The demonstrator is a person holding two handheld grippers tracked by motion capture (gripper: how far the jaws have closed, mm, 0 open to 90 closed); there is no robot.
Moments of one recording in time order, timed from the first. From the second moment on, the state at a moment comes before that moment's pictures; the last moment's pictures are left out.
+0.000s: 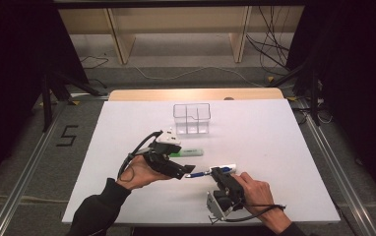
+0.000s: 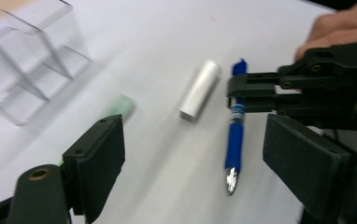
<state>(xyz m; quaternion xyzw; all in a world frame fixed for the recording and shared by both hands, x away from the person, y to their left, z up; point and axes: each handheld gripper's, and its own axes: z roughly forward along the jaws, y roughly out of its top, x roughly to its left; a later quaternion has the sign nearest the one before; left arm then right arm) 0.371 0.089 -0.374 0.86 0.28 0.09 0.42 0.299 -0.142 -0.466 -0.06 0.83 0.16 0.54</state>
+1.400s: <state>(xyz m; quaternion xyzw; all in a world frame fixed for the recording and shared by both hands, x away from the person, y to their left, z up) 0.347 0.143 -0.423 0.78 0.32 0.18 0.51 0.377 -0.164 -0.414 0.21 0.83 0.38 0.35</state>
